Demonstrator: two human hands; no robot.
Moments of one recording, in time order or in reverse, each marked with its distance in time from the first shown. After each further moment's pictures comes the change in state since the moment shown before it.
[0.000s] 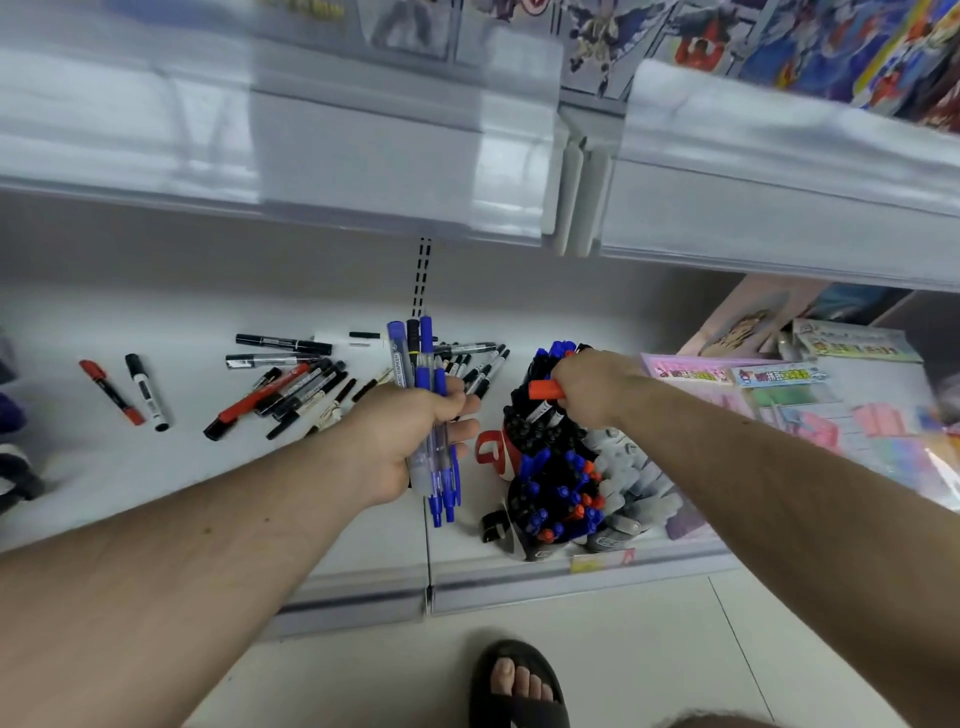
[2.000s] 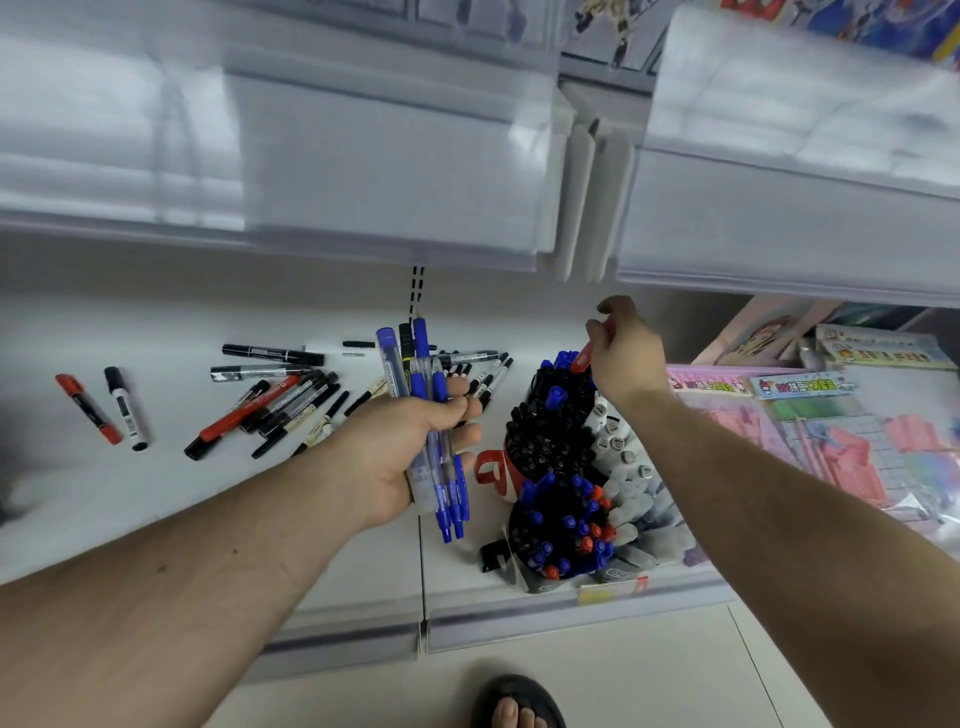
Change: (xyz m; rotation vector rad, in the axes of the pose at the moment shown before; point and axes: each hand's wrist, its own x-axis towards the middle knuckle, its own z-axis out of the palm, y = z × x) left_hand 0.020 0.005 0.007 -0.109 -0.024 -0.001; right_hand 0.049 0.033 0.030 0.920 0.649 0.374
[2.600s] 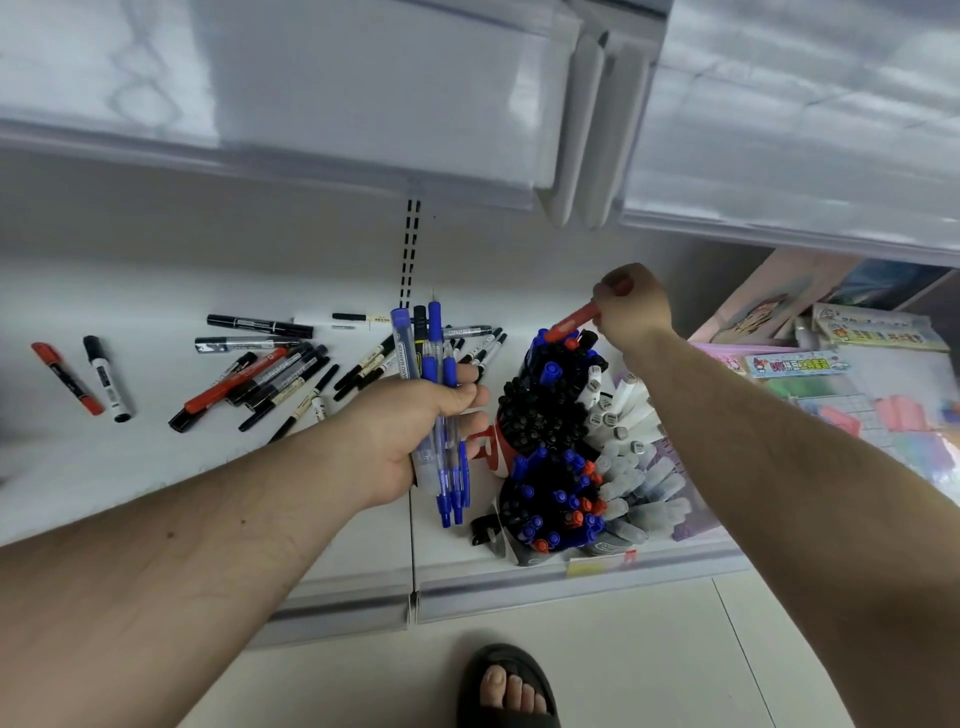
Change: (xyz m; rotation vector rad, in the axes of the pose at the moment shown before) left_hand 0.005 -0.010 0.008 0.049 -0.022 -0.041; right_hand 0.025 -0.001 -0.009 0.193 -0.008 0.234
